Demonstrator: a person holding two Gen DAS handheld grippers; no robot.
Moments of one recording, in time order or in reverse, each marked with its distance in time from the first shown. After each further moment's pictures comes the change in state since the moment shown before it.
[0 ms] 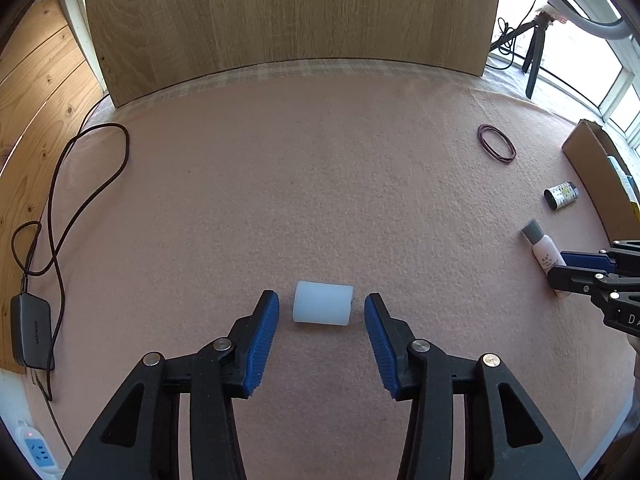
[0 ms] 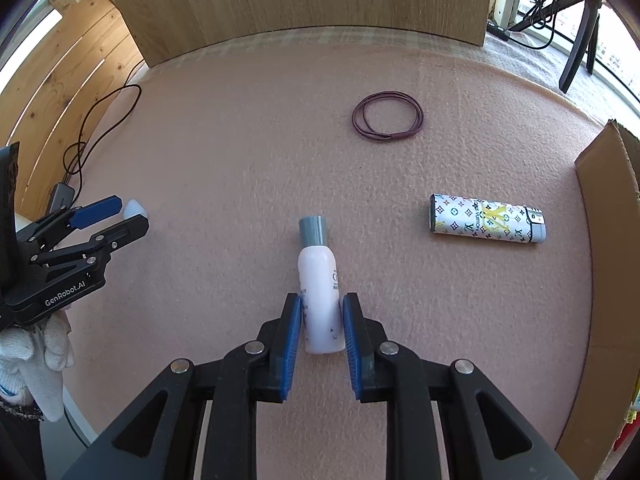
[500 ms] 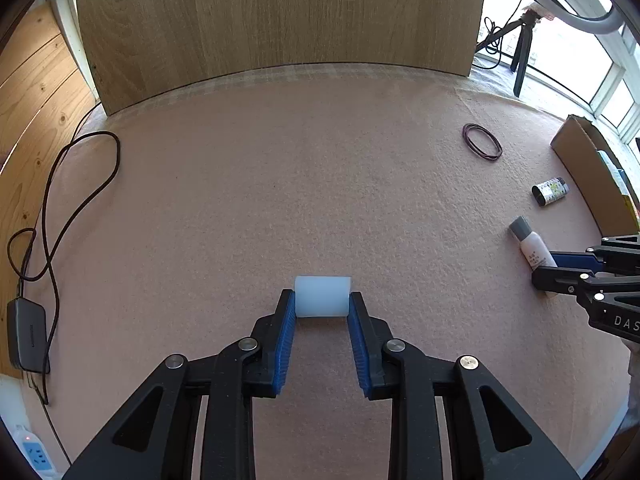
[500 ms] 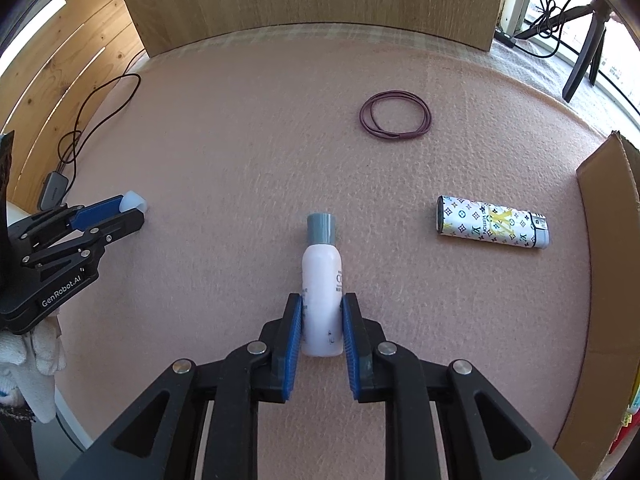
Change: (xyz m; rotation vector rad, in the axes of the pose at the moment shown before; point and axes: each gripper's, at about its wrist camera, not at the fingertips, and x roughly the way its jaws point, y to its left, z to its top) left arm -0.005 -0.008 -0.002 0.026 -0.031 -0.022; right arm 0.007 0.008 0.006 -0.029 0.006 -0.030
